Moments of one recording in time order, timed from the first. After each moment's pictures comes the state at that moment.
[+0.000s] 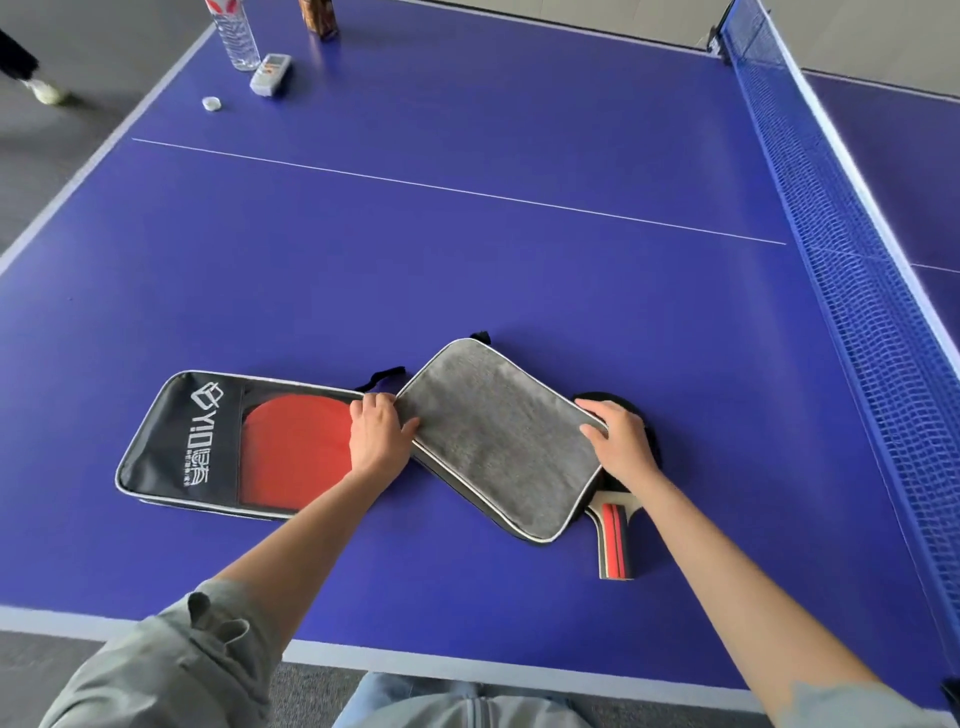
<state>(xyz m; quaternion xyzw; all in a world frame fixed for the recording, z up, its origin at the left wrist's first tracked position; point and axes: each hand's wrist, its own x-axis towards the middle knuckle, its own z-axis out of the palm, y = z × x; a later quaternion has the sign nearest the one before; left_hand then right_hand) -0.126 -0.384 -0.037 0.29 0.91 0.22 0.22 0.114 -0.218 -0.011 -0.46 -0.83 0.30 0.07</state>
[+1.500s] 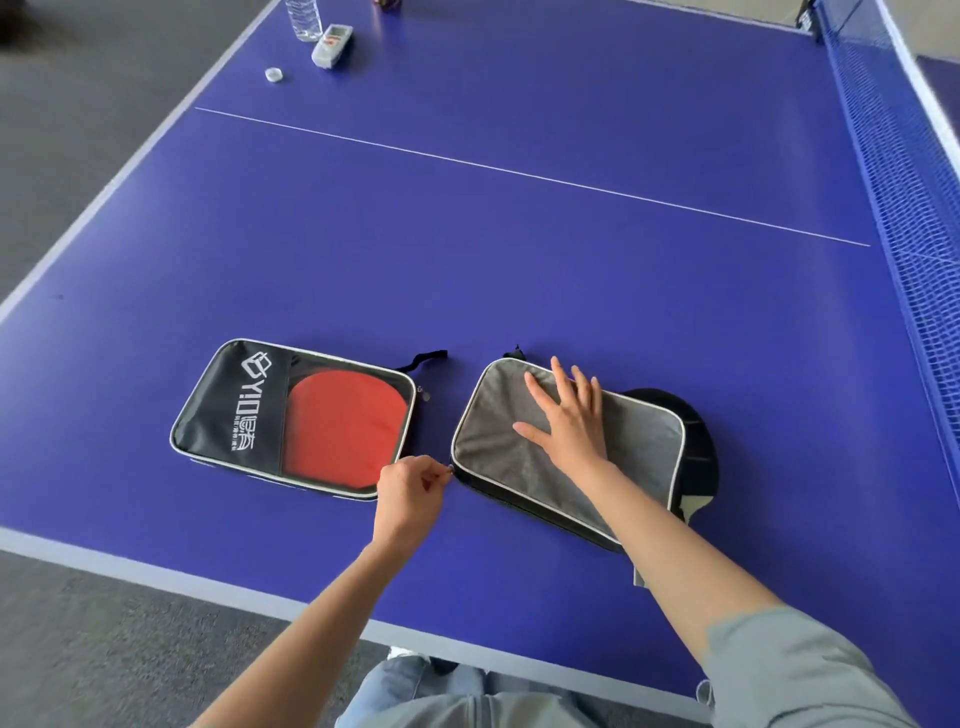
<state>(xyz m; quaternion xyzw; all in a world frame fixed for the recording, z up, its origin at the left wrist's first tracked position) -0.077 -0.455 -0.041 0.25 0.87 0.35 0.26 0.030 -0.254 -0.057 -0.35 -0.93 0.12 -0.05</state>
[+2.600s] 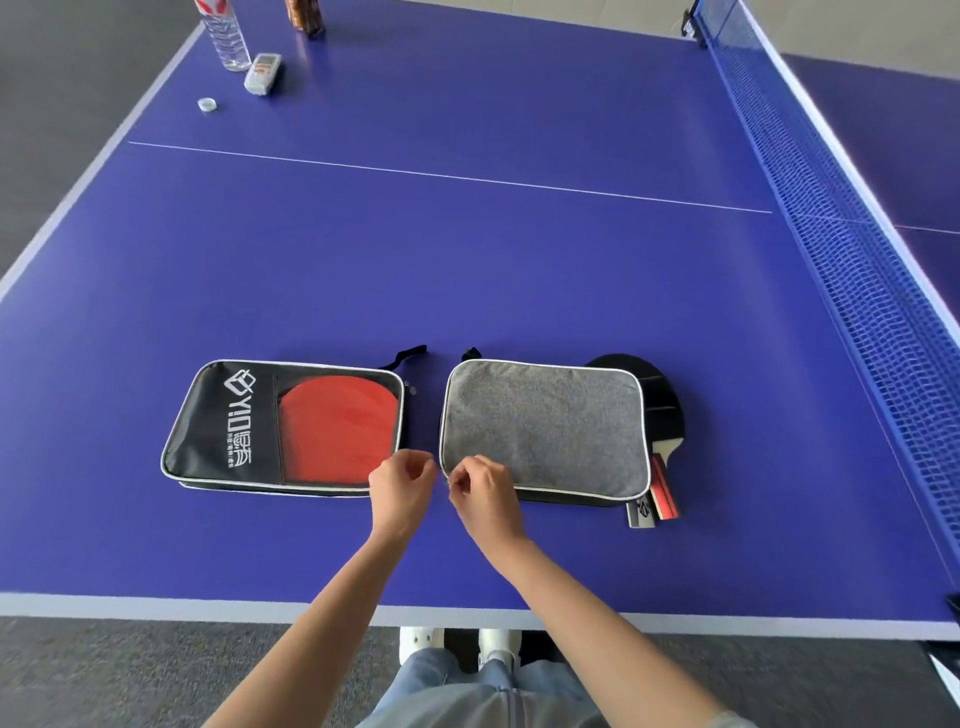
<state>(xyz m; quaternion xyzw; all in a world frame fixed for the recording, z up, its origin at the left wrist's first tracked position) -0.083 -0.475 -0.031 0.21 0.84 0.38 0.32 0.014 -0.424 -0.041 -0.44 -0.82 0.35 0.12</state>
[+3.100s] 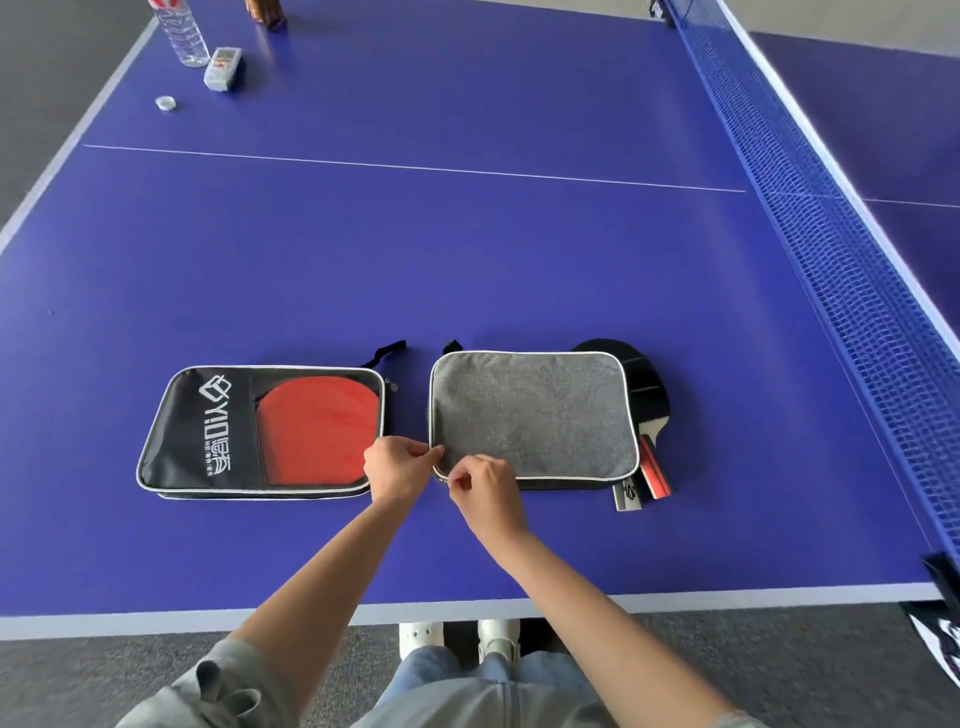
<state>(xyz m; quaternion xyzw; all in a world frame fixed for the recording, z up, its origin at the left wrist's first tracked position) -0.089 -0.448 -0.042 0.21 0.87 0.30 0.34 0.030 -0.418 -0.041 -0.46 -0.81 0.33 0.12</state>
